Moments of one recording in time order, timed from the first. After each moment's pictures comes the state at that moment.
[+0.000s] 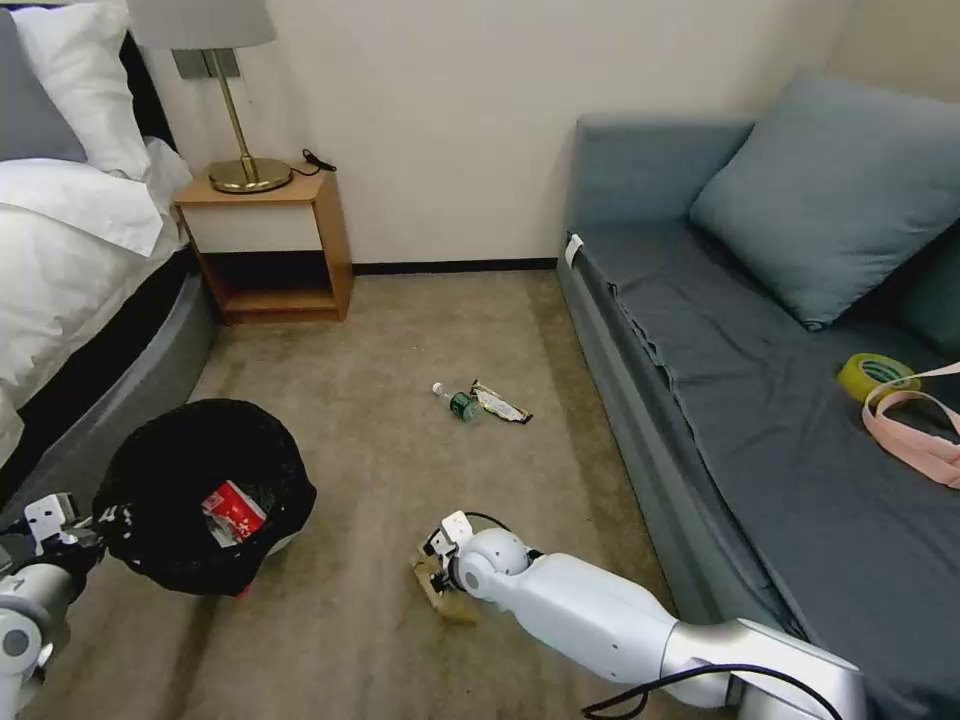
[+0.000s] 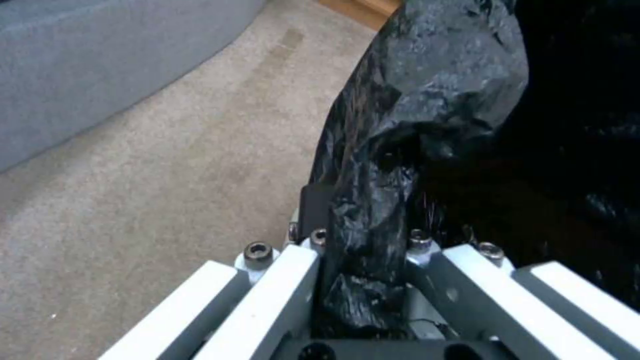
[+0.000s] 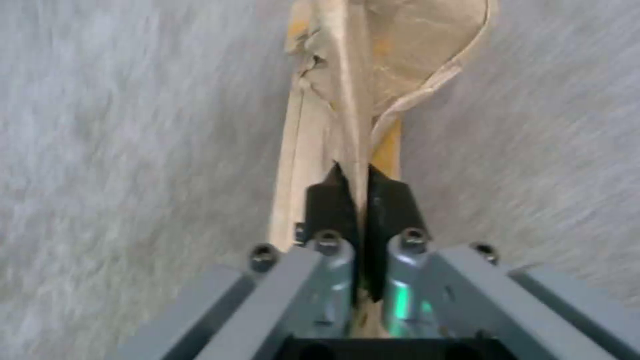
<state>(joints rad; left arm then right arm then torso) 1.45 -1.13 -1.10 -1.79 -0.86 0.55 0.03 -0.52 1.36 -0.69 1.14 0.97 -0.67 0.31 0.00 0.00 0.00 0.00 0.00</state>
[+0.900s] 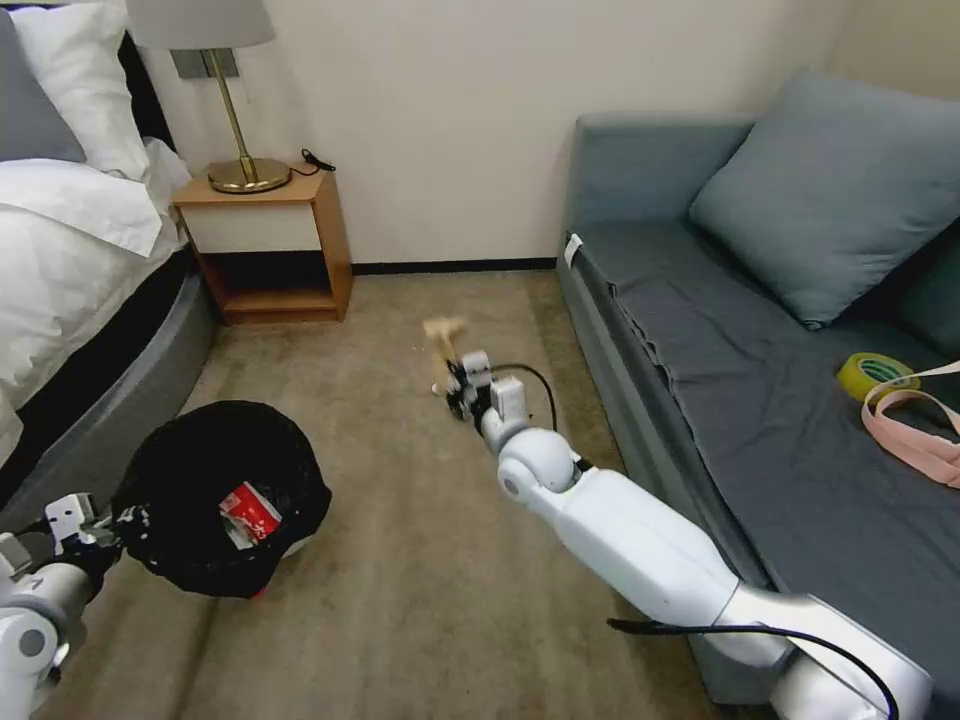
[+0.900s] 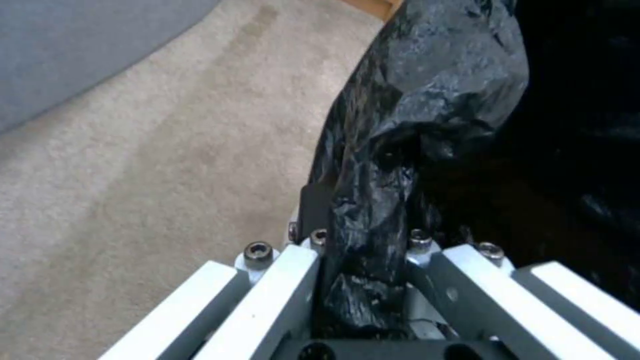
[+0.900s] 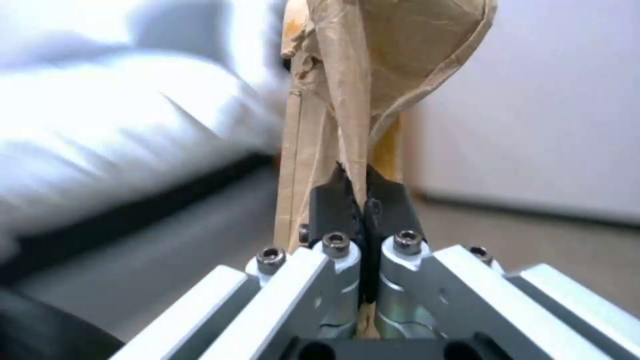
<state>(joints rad) 1.46 -1.14 -1.04 -1.81 -0.83 0.55 0.04 -0.41 1.29 -0.47 1.52 0.76 0.04 0.26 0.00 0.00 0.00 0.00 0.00</state>
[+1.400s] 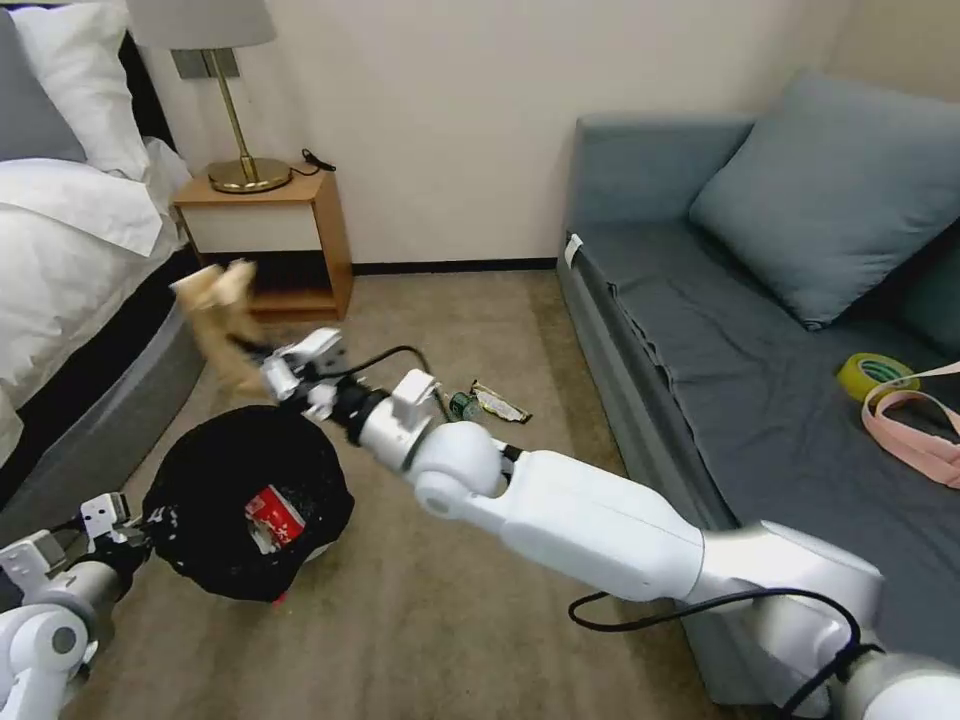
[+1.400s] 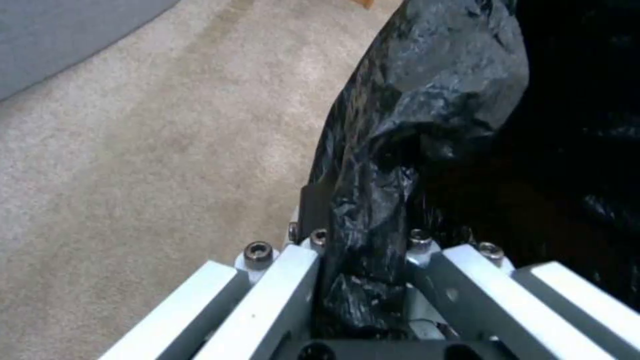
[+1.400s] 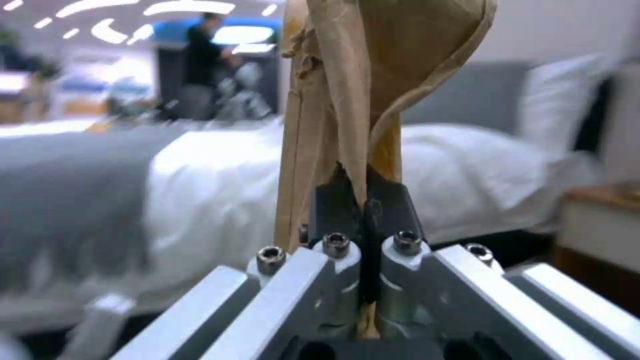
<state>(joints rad) 1.46 -1.15 -1.00 -1.83 -0.83 0.56 0.03 -0.17 1.34 -0.83 1.63 0.89 0.15 0.02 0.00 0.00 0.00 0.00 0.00</state>
